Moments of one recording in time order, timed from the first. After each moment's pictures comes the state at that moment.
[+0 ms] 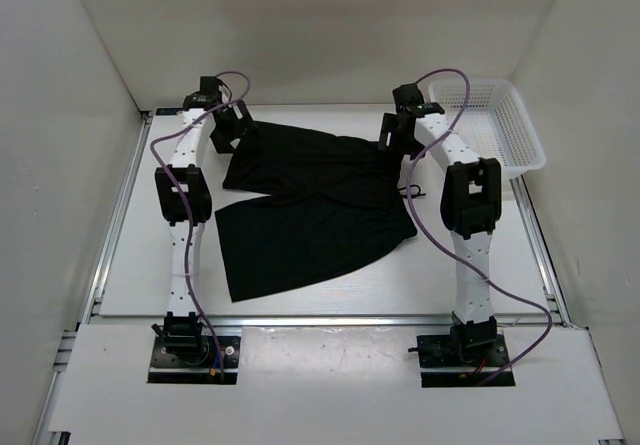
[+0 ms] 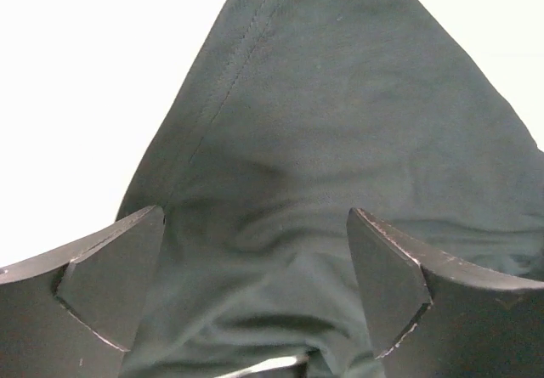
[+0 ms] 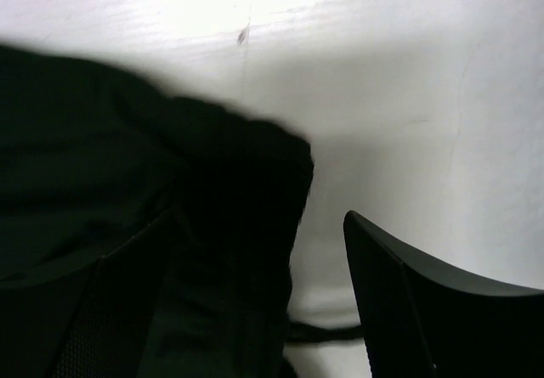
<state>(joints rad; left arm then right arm) -0.03 2.68 2.62 -0.99 0.25 -0.47 0.25 2.34 2.08 -0.80 0.14 0.36</state>
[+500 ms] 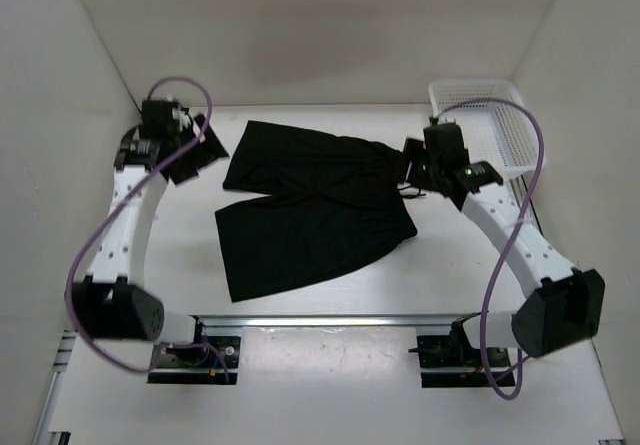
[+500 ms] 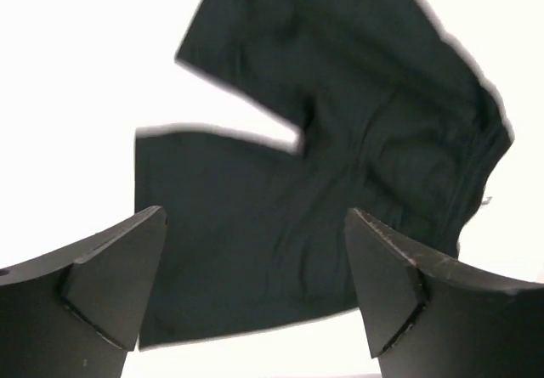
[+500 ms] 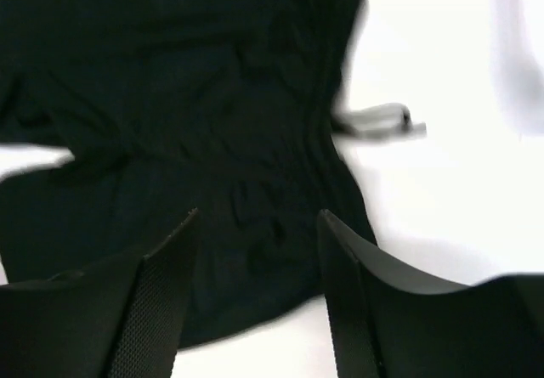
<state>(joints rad) -0.02 1.51 1.64 -0.91 0.06 -0.51 0.37 1.41 1.31 -0.62 0.11 0.45</state>
